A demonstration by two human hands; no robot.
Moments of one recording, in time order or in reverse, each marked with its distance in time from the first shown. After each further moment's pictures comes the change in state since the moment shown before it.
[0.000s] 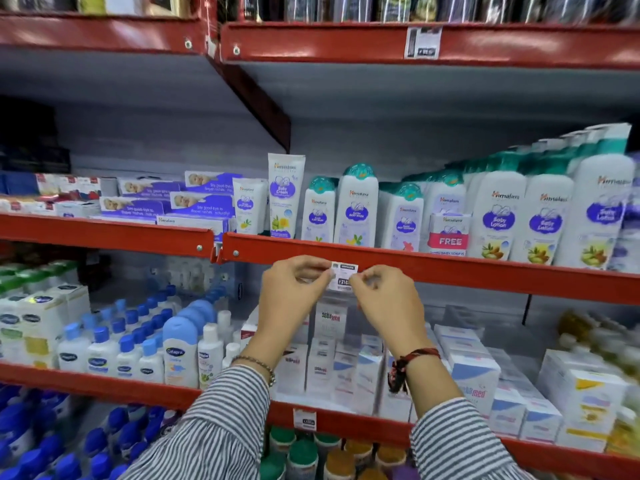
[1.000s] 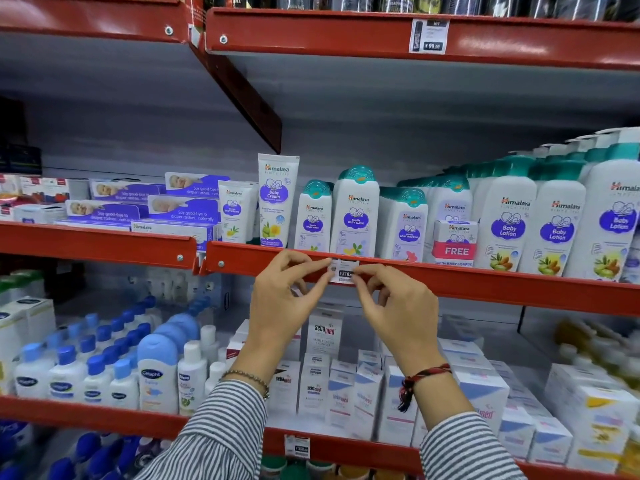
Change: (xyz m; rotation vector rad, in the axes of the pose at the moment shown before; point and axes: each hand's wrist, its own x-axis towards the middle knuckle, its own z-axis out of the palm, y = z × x) left_hand 0.031 -0.031 0.012 0.109 0.168 0.543; right_hand 0.038 0.039 0.013 -0.131 0.388 -0.657
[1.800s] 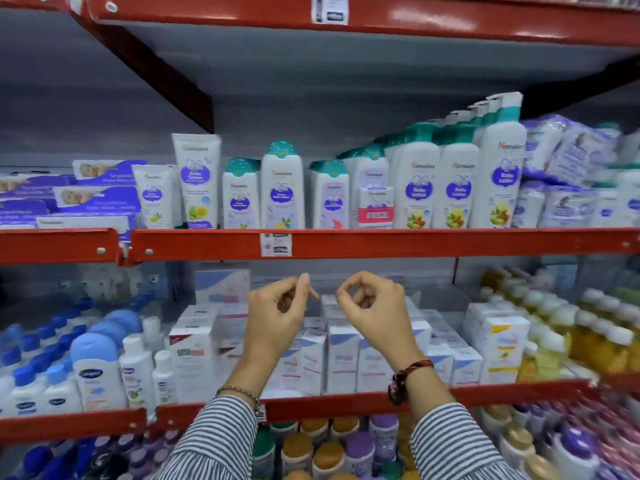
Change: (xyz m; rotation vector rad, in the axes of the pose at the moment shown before) left_hand -0.057 0.044 0.047 -0.298 -0.170 -0.247; right_hand -0.056 0.036 -0.048 0.294 -0.204 0.437
